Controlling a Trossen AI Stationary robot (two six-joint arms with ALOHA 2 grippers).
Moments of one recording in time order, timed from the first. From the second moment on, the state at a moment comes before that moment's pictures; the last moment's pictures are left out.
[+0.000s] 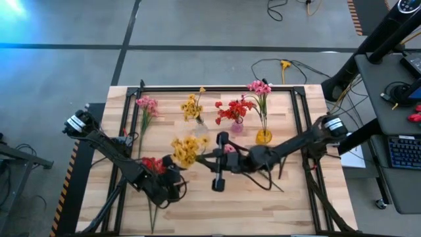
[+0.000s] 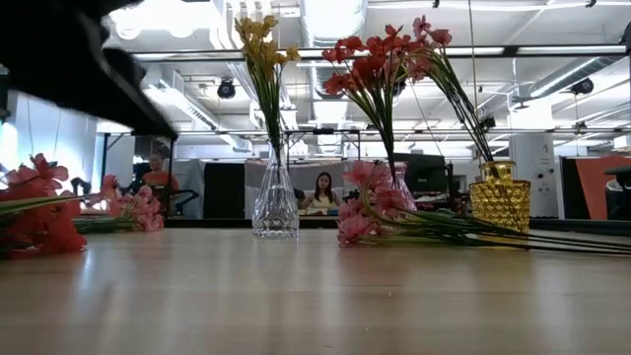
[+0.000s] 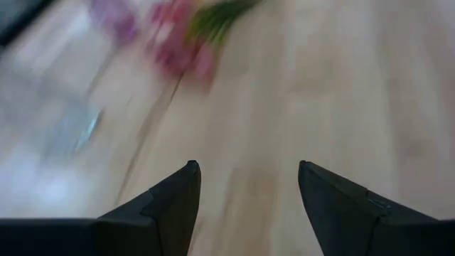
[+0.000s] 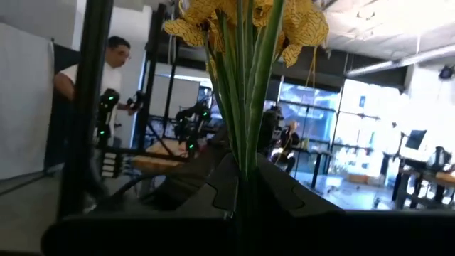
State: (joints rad) left arm -0.71 1.49 0.75 -0.17 -0.76 -0.56; right arm 0.35 1.77 1.23 0.91 0.36 -0.31
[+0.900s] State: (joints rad) left arm -0.69 1.49 0.75 0.64 -0.59 0.07; right arm 0.48 1.82 0.91 1.46 0.38 -0.35
